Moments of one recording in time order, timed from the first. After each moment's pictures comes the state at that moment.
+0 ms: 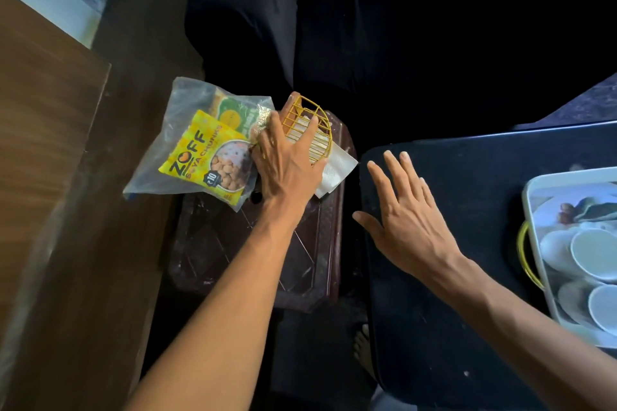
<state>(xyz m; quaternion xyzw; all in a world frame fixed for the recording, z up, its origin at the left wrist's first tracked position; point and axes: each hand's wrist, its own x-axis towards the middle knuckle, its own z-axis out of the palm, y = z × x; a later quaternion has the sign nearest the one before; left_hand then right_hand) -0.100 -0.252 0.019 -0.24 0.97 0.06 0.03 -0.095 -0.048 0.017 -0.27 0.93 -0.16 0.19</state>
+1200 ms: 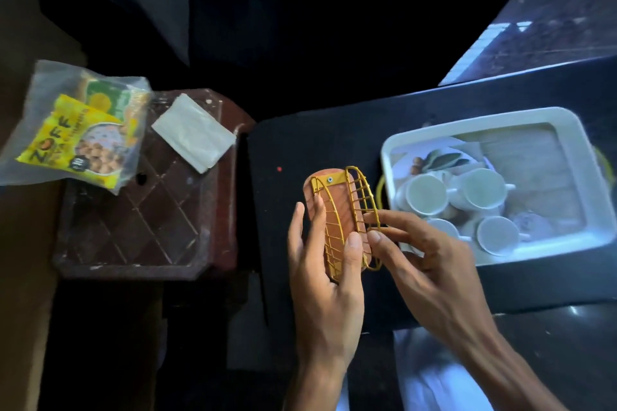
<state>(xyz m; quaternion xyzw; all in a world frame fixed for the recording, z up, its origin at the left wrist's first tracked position) 0.015 0.051 0.087 -0.33 0.75 0.58 -0.06 -0.039 0.161 0.096 -0.03 0.78 -0.60 0.18</state>
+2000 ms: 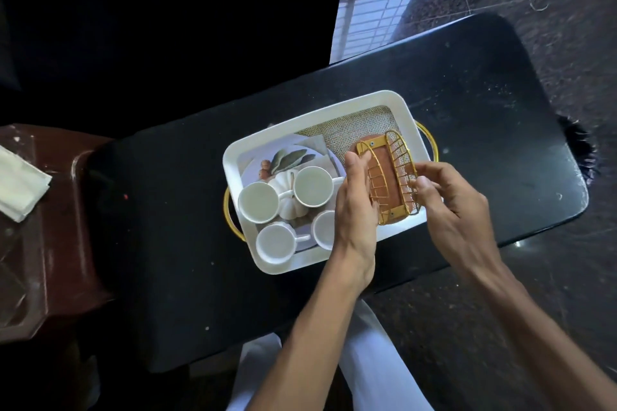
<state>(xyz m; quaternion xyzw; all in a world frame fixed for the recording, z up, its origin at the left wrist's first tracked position) -0.137 0.306 0.066 -0.31 0.51 0.78 0.18 -0.140 0.435 0.049 0.11 0.85 -0.51 0.10</state>
